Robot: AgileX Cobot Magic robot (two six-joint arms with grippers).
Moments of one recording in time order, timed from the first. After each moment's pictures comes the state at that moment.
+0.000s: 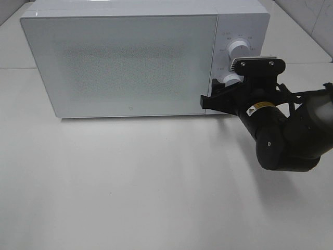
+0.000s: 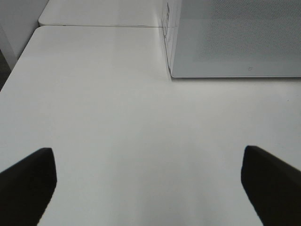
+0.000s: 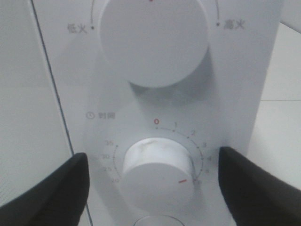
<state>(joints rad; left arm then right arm) 0.02 0.00 -0.52 -0.08 1.07 0.06 0.50 2.05 -0.68 0.44 -1.21 -0.17</state>
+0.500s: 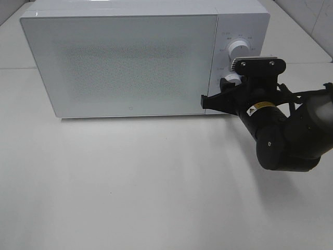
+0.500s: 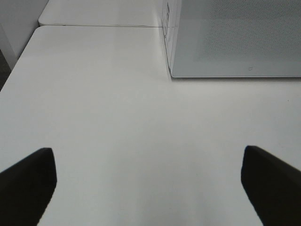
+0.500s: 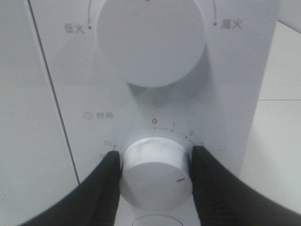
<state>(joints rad) 0.02 0.00 -0.52 -0.08 1.07 0.06 0.50 2.05 -0.68 0.44 -1.21 -0.17</state>
